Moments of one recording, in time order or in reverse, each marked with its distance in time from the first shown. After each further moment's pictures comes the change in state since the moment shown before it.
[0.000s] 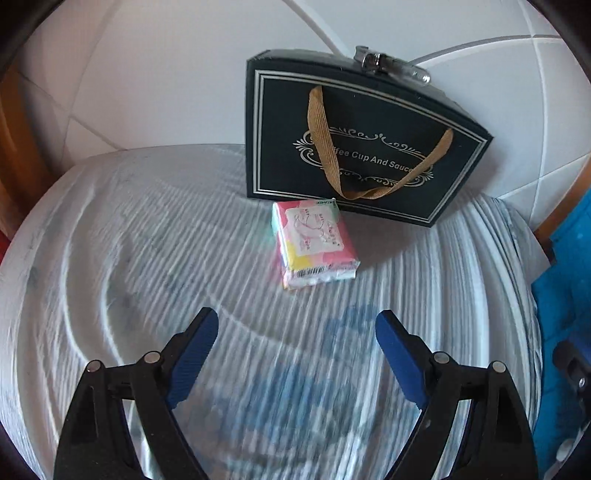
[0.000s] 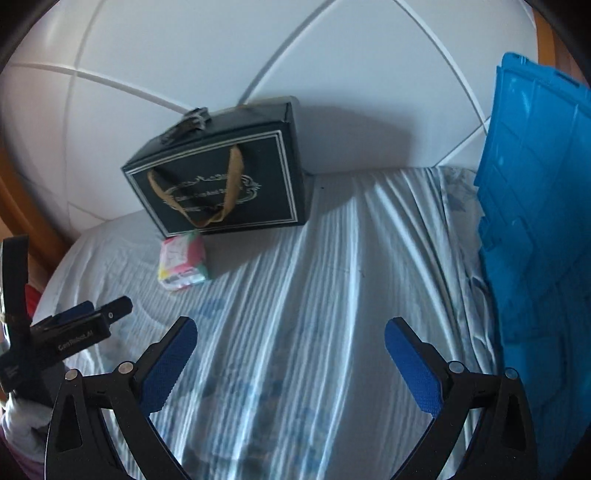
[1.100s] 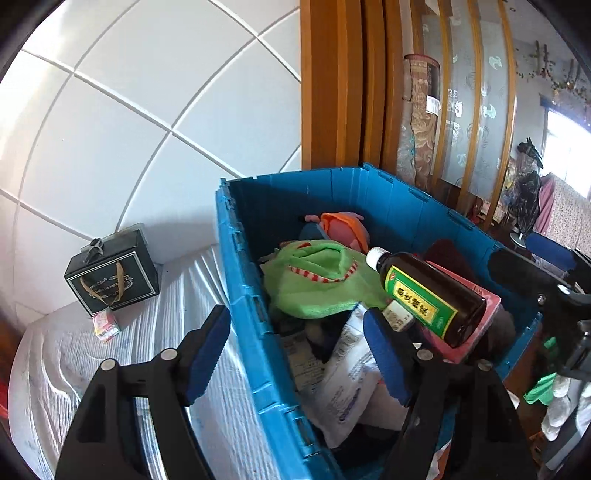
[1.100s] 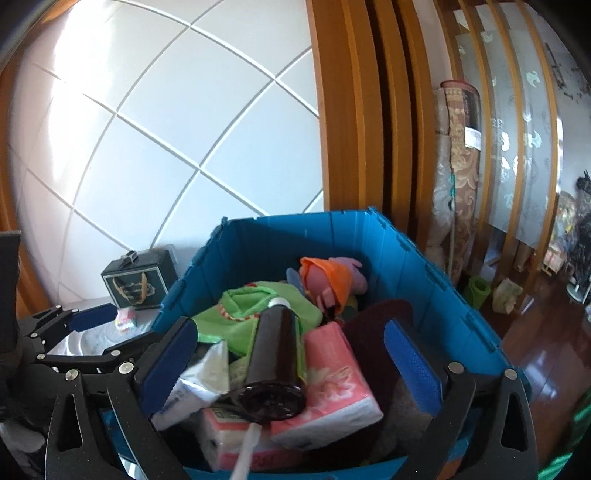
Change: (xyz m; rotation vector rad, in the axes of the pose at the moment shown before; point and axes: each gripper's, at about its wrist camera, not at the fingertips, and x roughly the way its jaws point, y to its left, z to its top) left arm -0.402 -0.359 -0.207 0.528 -0.327 -0.335; right arm -0.452 -0.250 -0.143 0.074 -0.455 -0.199
